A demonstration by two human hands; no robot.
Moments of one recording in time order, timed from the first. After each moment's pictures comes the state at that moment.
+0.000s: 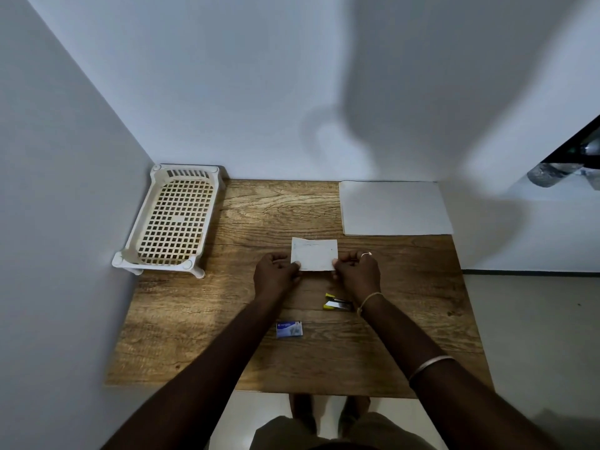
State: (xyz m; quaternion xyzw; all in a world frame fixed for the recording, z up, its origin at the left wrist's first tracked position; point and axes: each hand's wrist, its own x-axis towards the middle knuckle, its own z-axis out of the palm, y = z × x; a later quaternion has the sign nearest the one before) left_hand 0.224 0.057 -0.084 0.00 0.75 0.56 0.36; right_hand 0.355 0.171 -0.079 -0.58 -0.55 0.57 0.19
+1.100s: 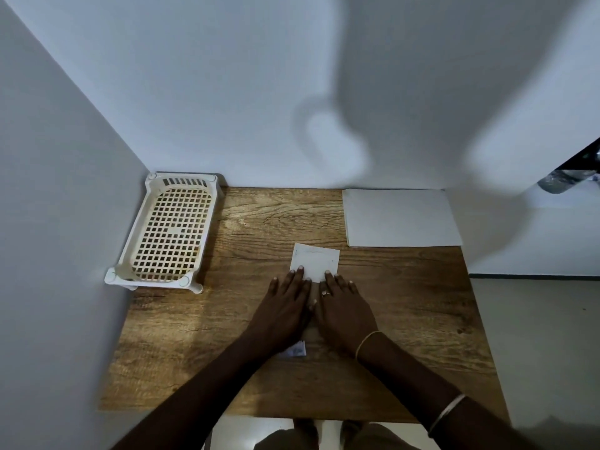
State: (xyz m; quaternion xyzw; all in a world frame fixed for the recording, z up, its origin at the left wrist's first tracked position) left_hand 0.224 0.025 -0.108 0.61 0.77 -0.02 0.18; right_hand 0.356 0.135 -0.084 -0.30 -0.93 0.15 -0.13
